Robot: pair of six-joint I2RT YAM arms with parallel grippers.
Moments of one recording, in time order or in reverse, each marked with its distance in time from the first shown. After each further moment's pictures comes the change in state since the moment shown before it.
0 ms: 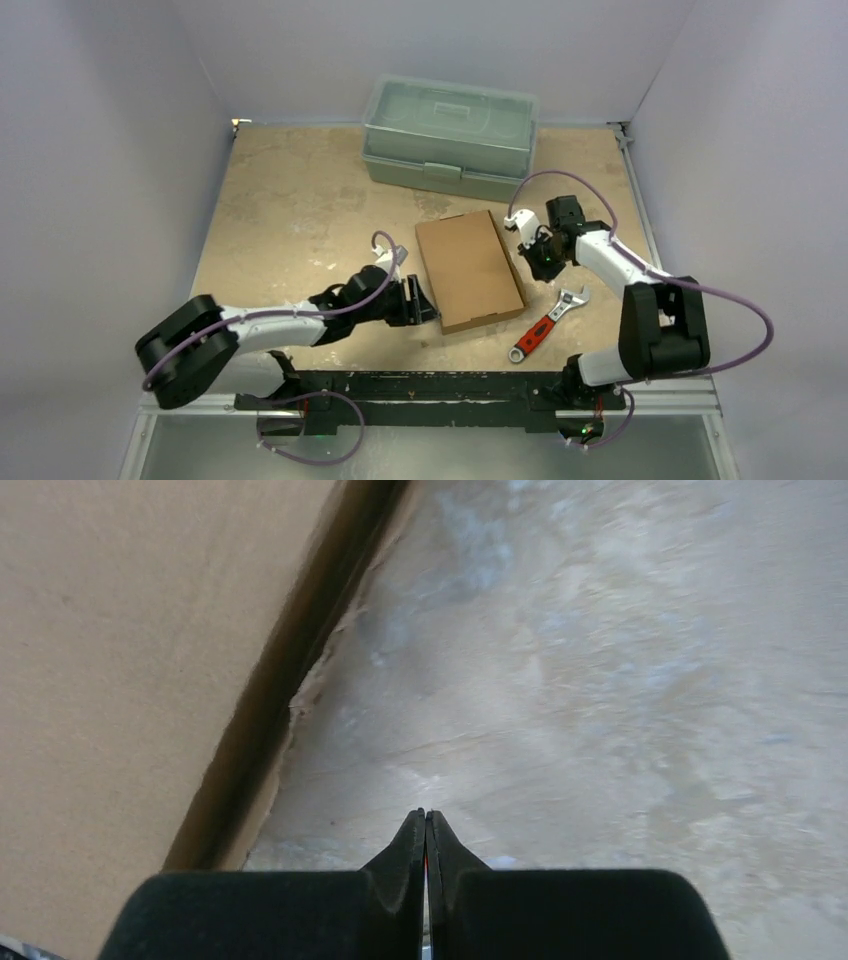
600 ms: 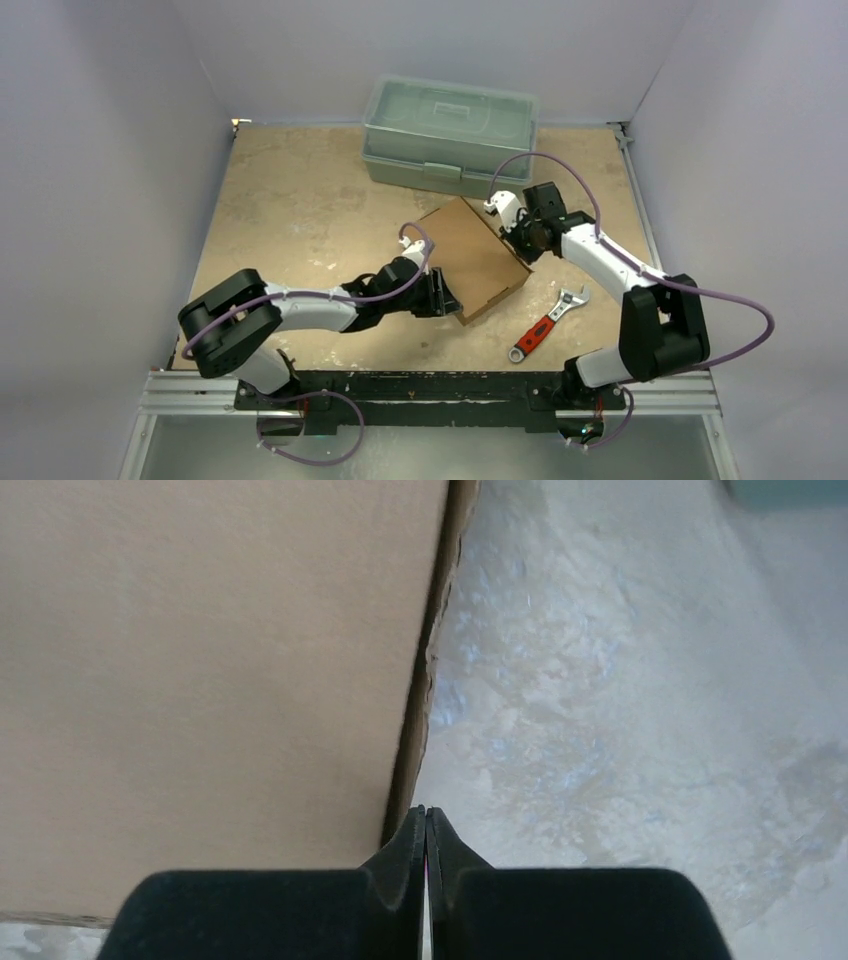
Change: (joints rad) left arm -0.084 0.309 0.206 0.066 -0.023 -0.011; right arm 0.184 0.021 0.099 0.073 0.106 0.084
